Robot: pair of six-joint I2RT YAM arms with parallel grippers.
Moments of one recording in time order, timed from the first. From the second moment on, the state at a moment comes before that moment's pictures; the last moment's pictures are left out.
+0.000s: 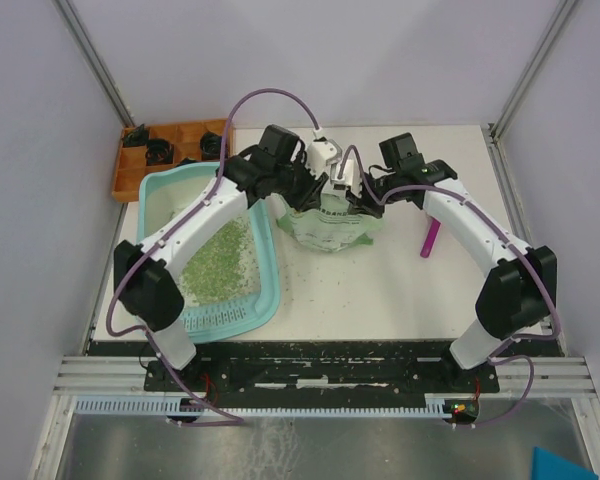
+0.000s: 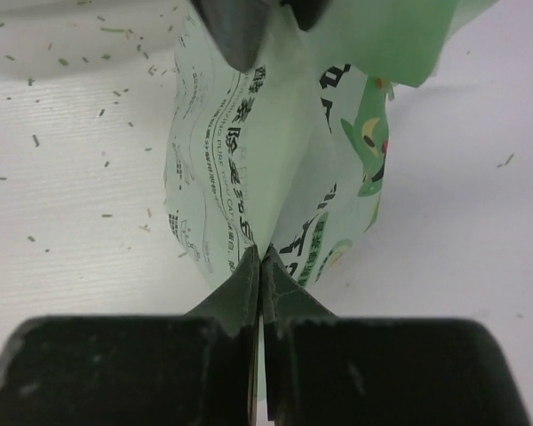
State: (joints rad) left arm -0.62 1.78 1.74 -0.75 0.30 0.28; right arm 0.41 1.61 1.43 -0.72 -0.59 -0.94
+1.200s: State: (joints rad) left arm -0.77 1.57 1.35 -0.28 0.18 0.47; right arm 0.38 1.66 1.49 -0.79 -0.70 -0.74
